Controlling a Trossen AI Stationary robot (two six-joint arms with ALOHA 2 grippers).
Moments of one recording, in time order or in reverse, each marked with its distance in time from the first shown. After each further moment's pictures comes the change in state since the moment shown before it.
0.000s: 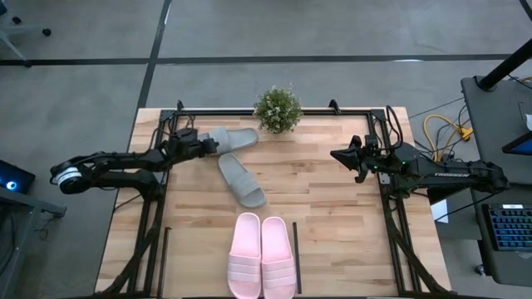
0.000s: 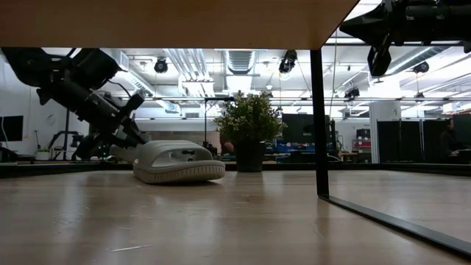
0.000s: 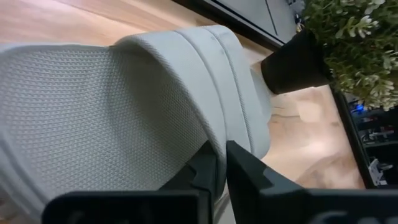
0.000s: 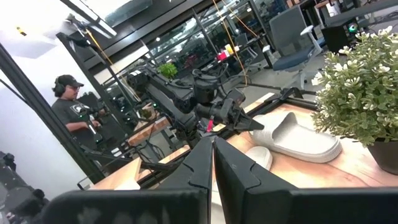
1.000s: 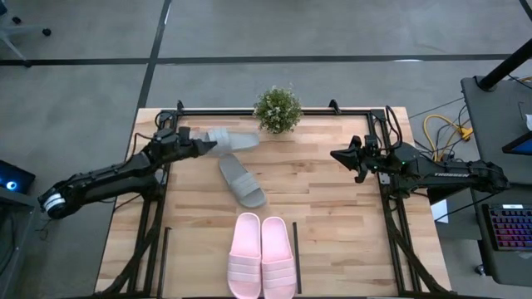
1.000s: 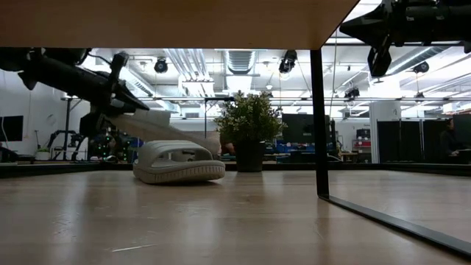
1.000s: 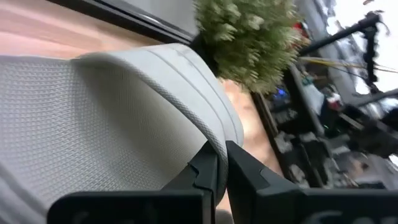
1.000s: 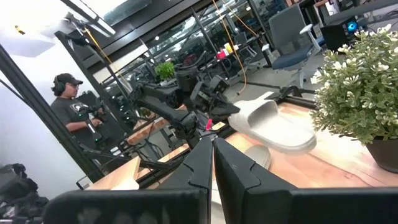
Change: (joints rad) left arm 0.000 -0.405 0.000 -0.168 0.211 0.004; right arm 0.000 0.000 0.000 -0.006 -0.001 0.000
